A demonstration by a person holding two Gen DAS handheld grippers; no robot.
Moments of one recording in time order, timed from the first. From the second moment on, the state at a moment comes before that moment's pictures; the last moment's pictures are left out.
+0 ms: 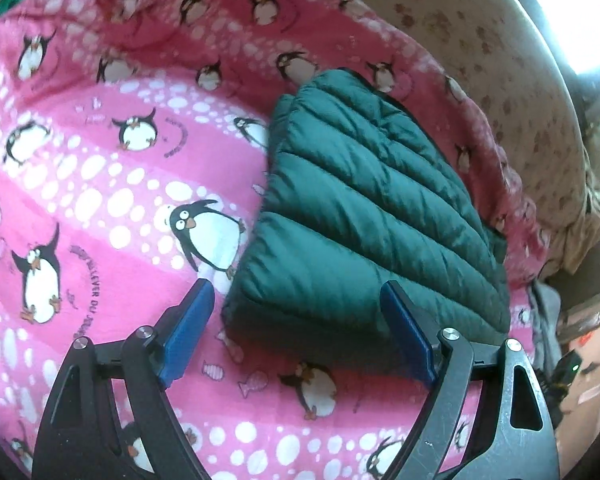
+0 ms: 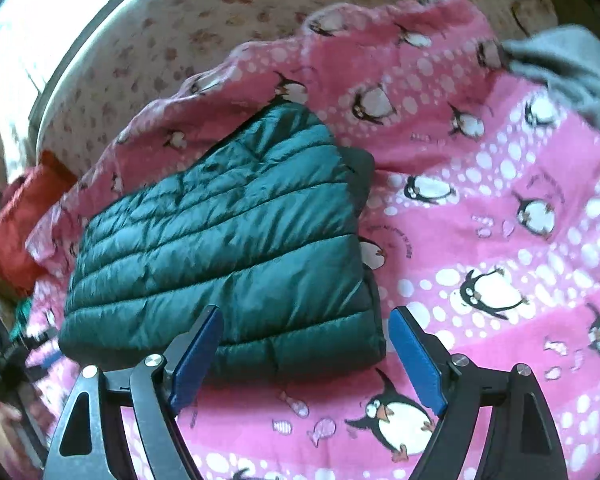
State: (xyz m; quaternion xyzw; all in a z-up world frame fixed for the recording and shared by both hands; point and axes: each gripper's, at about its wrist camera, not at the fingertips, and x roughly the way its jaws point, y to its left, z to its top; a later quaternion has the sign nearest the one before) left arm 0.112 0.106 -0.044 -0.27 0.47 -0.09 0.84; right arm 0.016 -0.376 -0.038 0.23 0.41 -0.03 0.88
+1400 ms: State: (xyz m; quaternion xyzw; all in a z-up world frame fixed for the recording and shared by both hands) left arm 0.078 0.109 -0.012 -0.26 0.47 -0.20 0.82; right arm -0.010 -0.368 -0.007 0.29 0.39 0.12 0.87
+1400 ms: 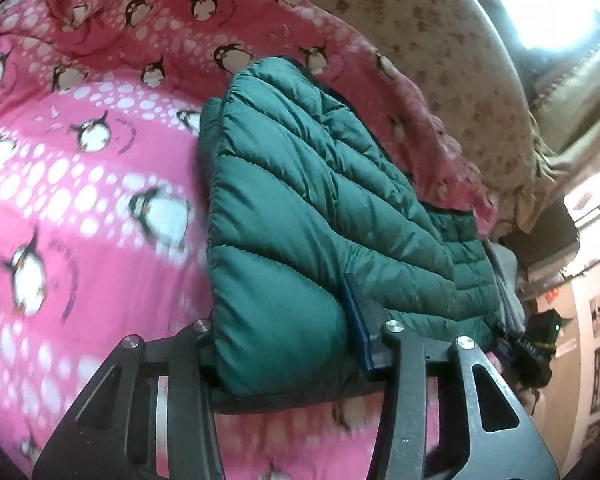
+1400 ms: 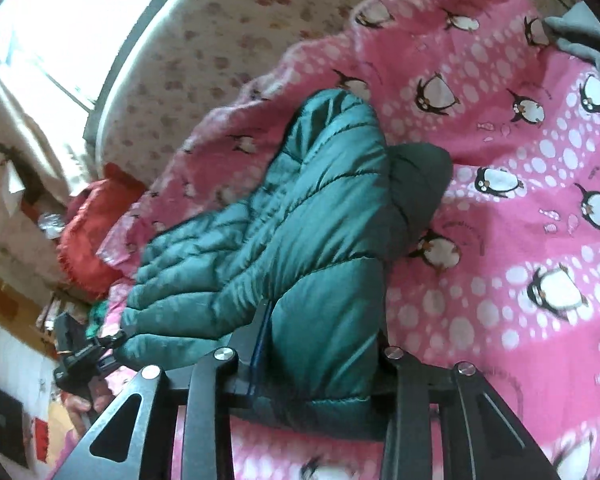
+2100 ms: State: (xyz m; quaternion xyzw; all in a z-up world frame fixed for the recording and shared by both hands) left arm -0.007 0.122 -0.011 -0.17 0.45 -0.10 0.87; right arm -0.112 -0.339 -0.026 0.19 0.43 -0.01 0.88
